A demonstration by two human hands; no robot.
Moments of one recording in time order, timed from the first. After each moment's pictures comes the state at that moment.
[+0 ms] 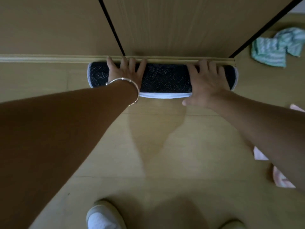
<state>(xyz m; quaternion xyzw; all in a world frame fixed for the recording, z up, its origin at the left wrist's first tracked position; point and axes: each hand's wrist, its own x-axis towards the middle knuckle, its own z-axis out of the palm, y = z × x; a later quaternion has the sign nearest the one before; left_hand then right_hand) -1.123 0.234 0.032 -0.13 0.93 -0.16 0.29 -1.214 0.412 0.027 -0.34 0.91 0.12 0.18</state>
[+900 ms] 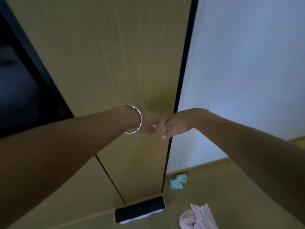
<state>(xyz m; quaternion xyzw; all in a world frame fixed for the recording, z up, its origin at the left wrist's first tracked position) -1.220 0.330 0.972 0.17 0.96 -0.10 0.21 -1.275 0.460 0.955 -0.35 0.87 0.13 0.33</state>
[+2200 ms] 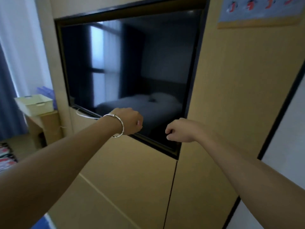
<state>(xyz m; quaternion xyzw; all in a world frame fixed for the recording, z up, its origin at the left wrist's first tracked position) -0.884 0.277 1.172 -0.35 0.92 -0.14 -0.09 -1.068 0.374 1.168 -0.68 0.73 0.03 0.01</state>
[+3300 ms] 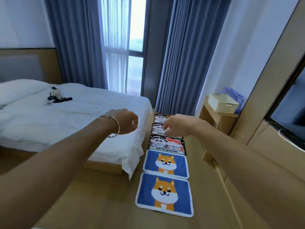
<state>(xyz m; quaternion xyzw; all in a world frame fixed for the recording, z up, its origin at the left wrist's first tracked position) -0.138 0.333 1.113 -0.80 0.60 -0.05 -0.02 -0.304 0.199 1.122 -0.96 0.28 0.08 0.01</state>
